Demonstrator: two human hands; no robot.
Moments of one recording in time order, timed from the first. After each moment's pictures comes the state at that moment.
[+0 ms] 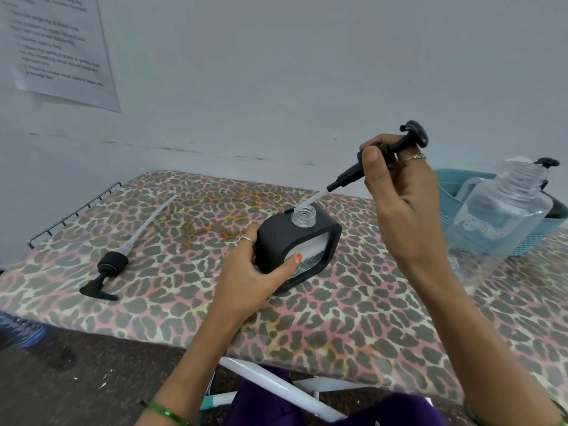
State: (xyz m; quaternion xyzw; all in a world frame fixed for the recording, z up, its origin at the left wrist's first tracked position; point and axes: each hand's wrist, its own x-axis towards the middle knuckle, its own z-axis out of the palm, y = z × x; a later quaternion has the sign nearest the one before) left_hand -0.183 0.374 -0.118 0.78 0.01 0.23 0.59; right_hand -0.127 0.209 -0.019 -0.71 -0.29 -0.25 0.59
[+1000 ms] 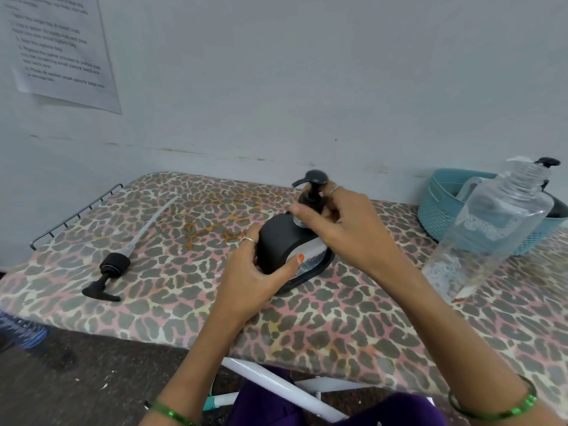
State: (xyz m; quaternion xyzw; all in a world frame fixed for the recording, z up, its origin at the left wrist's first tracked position) left_hand -0.183 0.374 -0.116 0.78 0.00 0.23 0.58; right_hand -0.114 0.233 -0.045 -0.85 -0.32 -0.12 0.40
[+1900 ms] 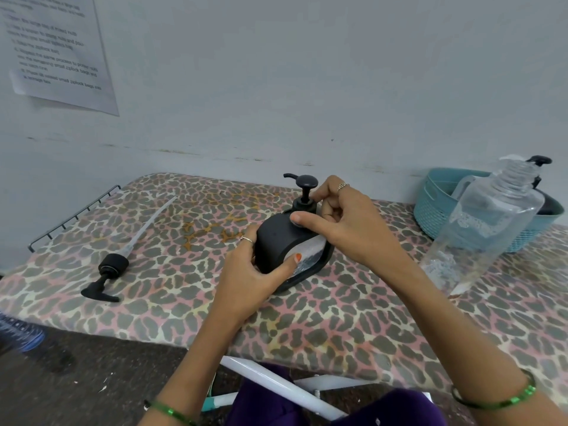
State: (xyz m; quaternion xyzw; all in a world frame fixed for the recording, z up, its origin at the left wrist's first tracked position) left_hand -0.184 0.374 -0.116 0.79 0.00 0.23 0.57; right_hand -0.103 0.225 -0.050 -0.82 -0.33 -0.08 0.47
